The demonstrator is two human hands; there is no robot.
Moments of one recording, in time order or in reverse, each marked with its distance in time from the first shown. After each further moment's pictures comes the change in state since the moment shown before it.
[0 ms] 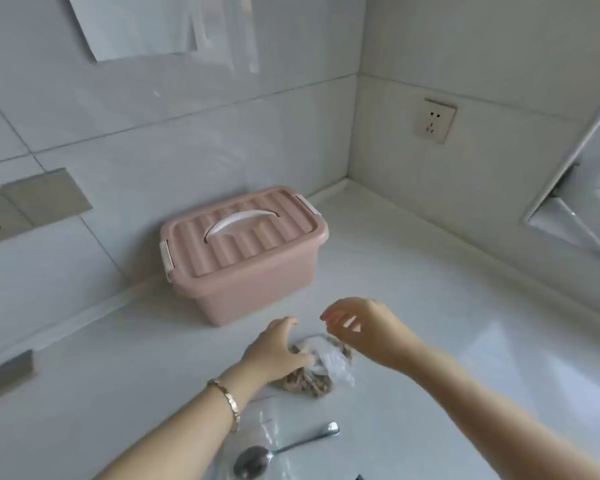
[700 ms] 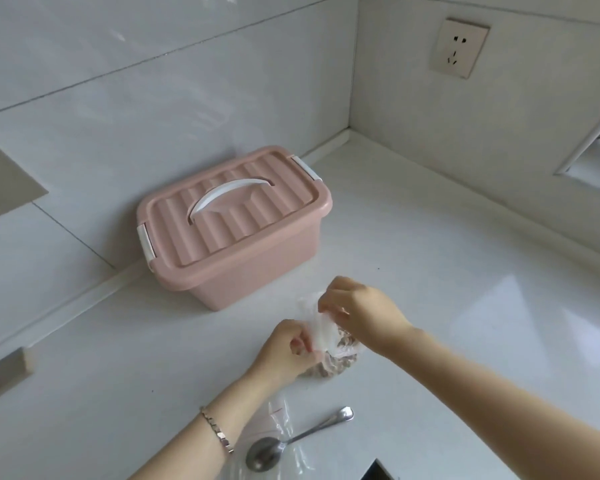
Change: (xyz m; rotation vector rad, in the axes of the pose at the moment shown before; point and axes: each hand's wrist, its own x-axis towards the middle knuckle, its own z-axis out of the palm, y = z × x) left_hand 0.009 -0.011 0.021 -0.362 0.004 0.016; right_hand 0.046 0.038 0.030 -0.269 0.053 -0.139
